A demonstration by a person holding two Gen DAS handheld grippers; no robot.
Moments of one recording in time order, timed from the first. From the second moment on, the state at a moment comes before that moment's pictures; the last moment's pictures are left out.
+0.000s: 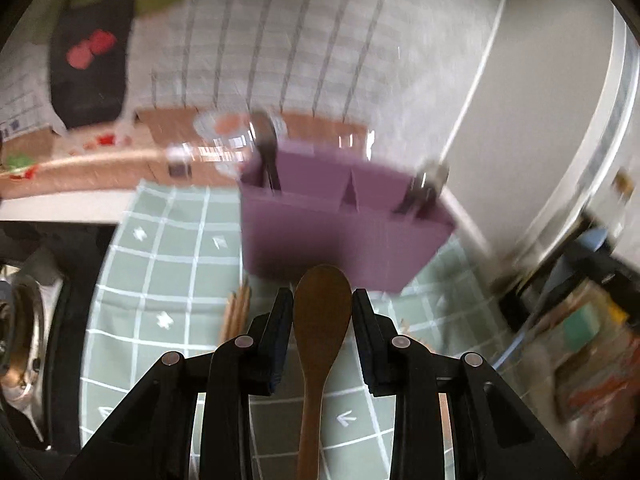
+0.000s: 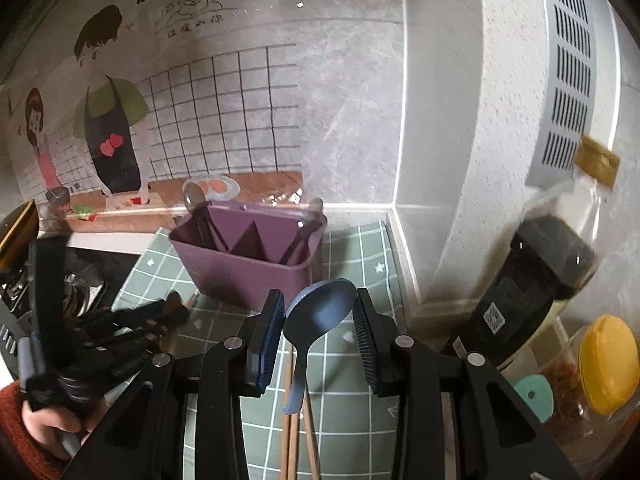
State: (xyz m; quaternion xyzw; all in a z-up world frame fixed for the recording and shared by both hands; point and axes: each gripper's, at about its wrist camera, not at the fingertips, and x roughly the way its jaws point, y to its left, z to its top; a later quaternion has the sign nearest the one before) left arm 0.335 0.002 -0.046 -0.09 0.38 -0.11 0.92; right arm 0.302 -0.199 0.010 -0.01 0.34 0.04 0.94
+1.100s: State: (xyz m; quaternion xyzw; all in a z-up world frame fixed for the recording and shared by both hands) left arm 0.448 0.022 0.046 -0.15 0.16 -0.10 0.97; right arm 0.424 -0.162 0.068 -0.02 0.27 0.02 0.96
